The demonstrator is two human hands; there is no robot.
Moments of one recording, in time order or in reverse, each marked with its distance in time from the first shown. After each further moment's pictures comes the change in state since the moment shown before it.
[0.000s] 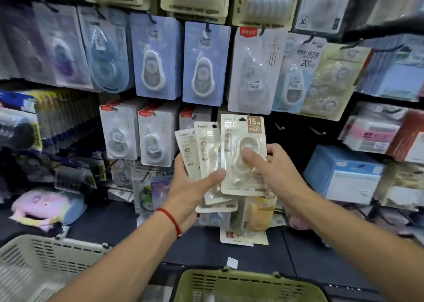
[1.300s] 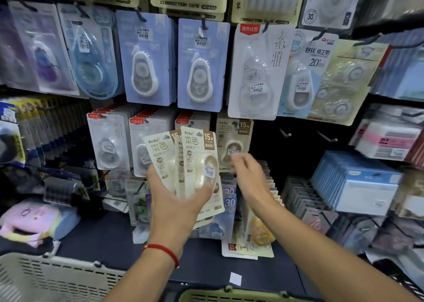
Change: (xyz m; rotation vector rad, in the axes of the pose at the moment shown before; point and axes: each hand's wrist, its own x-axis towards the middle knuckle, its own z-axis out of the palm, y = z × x) left_hand 0.008 -0.008 -0.004 0.256 0.301 0.306; right_hand 0.078 0.056 0.056 -0.111 0.073 -0.028
